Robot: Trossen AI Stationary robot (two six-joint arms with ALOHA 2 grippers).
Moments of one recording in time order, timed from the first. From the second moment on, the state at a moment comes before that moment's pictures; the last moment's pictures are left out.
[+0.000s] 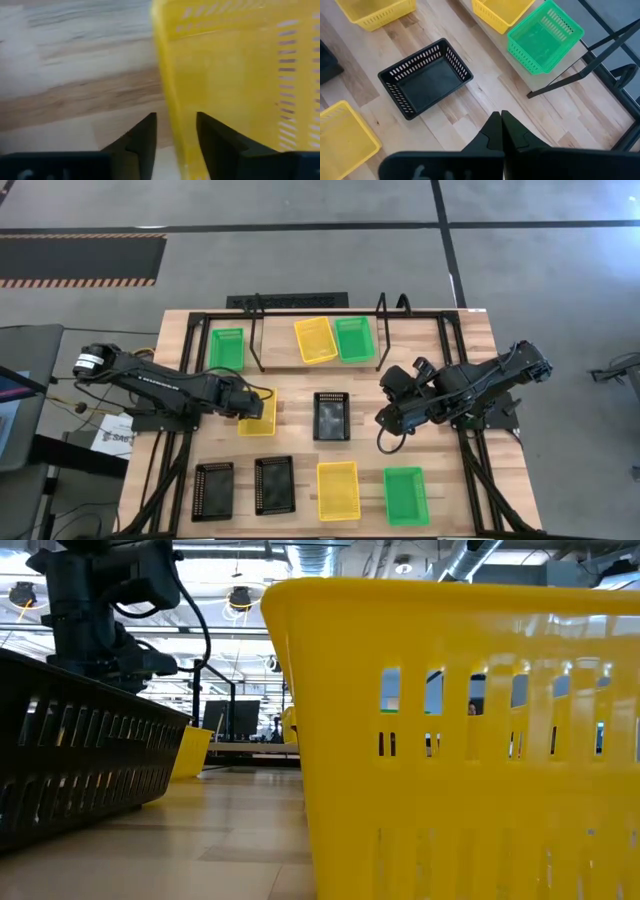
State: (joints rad) left arm -0.12 1.23 0.62 -0.79 -0.13 -1.51; right arm 0.40 1.52 1.69 -1.50 0.62 0.93
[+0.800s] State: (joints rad) left arm 0.07 1.23 1.32 -0.74 -0.47 -0.83; right arm 0.40 1.52 1.69 -1.51 0.62 0.94
